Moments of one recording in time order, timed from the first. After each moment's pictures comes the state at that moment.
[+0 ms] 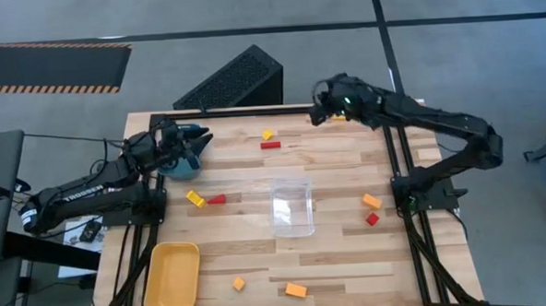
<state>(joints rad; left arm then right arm) 0.47 0.56 0.42 0.11 -0.06 -0.37 -0.40 1.33 1.35 -0.61 0.49 0.38</state>
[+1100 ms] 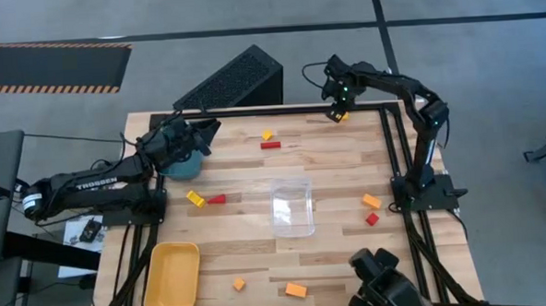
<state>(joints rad) 0.41 0.79 0.42 0.42 -0.25 -0.57 -0.97 1.92 1.43 -0.86 0.07 -0.36</state>
